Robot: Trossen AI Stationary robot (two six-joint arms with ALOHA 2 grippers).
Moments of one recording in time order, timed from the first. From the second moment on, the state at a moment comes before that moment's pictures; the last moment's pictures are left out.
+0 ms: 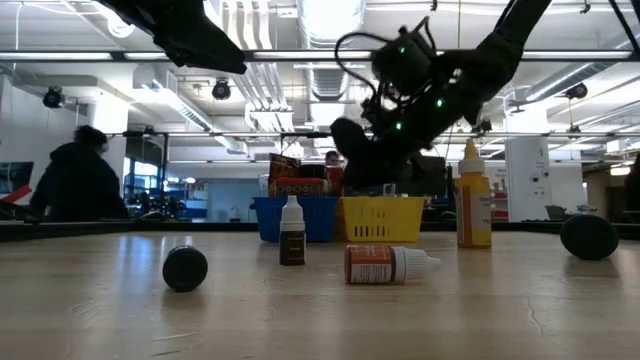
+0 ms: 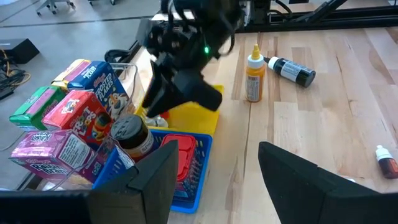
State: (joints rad) left arm -0.19 1.03 0.76 -0.19 -0.45 -0.07; right arm -0.15 1.79 0.83 0.37 0.52 0.55
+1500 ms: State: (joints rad) left arm -0.45 1.28 0.47 0.28 -0.27 -0.22; right arm 0.40 1.32 1.06 -0.12 0.64 0.22
